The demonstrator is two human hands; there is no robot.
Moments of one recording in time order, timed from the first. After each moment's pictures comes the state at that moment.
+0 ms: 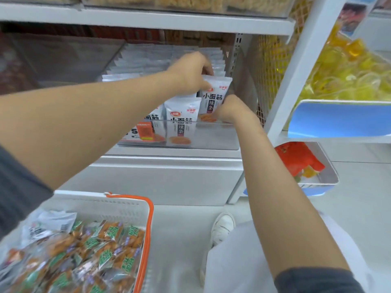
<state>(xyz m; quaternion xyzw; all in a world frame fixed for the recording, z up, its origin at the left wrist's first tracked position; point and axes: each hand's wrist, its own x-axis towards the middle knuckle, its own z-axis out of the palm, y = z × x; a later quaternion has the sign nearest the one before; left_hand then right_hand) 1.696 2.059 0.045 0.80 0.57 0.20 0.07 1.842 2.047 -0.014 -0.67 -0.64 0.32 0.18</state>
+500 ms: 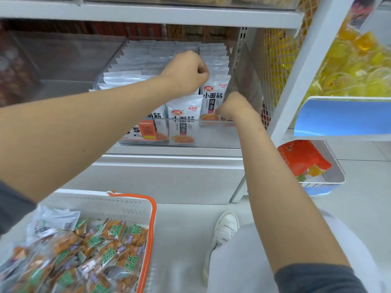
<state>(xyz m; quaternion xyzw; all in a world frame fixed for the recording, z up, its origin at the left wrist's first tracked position) 1.686 2.052 0.035 0.76 0.59 0.26 0.08 1.836 2.053 -0.020 -0.71 -0.63 0.27 0.18</state>
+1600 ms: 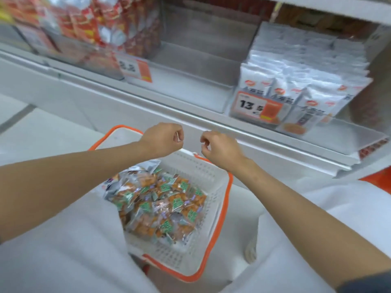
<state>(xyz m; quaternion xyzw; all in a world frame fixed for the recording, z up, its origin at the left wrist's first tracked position) 1.427 1.809 -0.097 0.62 0.75 0.15 0.19 1.616 1.884 -0.111 -0.37 -0.92 0.14 0.08</state>
